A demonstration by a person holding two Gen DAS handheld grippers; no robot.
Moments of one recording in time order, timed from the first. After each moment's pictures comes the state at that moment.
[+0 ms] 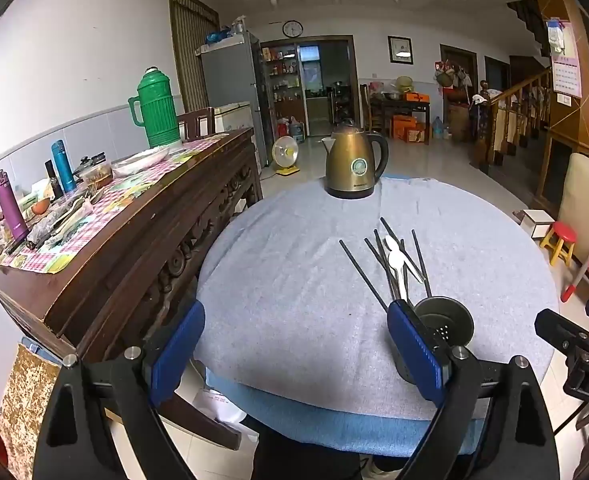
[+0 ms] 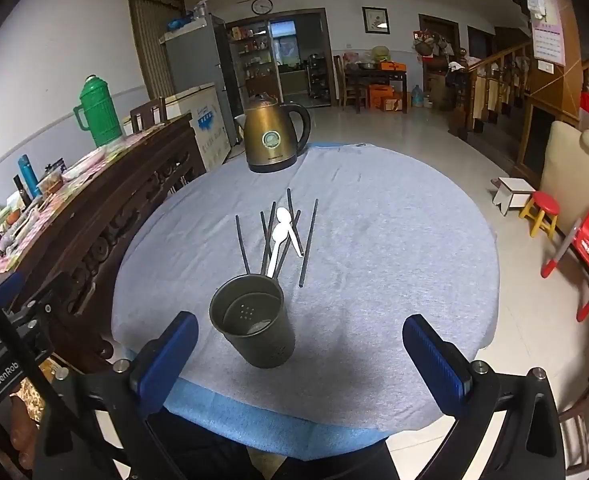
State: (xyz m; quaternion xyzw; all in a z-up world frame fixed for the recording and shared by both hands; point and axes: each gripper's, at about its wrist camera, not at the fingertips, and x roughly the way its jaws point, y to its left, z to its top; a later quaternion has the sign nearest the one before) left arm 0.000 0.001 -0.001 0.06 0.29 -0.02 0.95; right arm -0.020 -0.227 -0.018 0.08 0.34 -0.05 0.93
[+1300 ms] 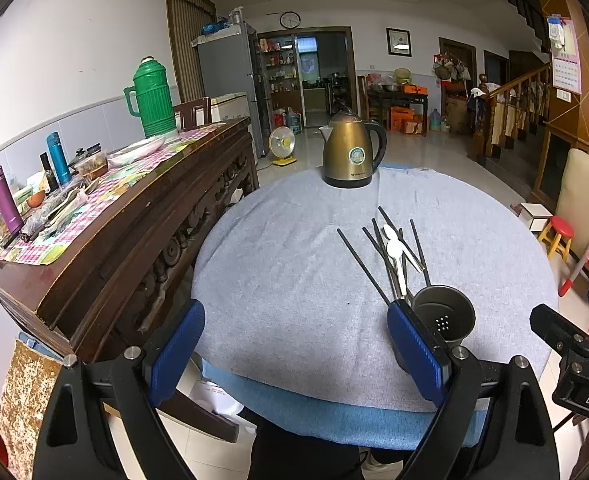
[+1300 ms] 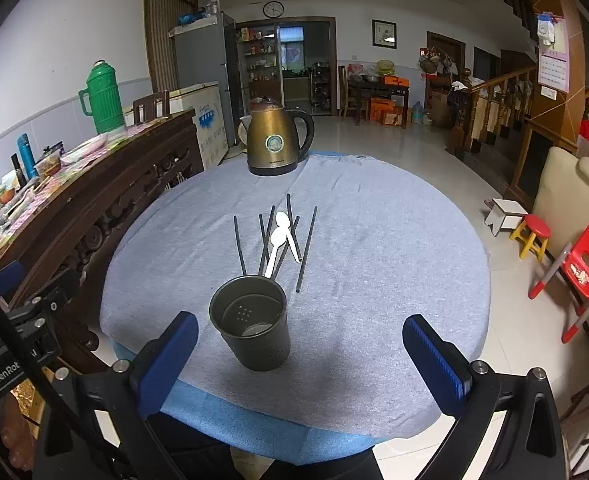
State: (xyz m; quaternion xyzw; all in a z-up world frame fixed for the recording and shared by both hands) left arm 0.003 0.003 -0.010 0.06 0.30 -0.03 0.95; right arm -0.019 -0.207 -0.024 0.04 0.31 -0.06 0.95
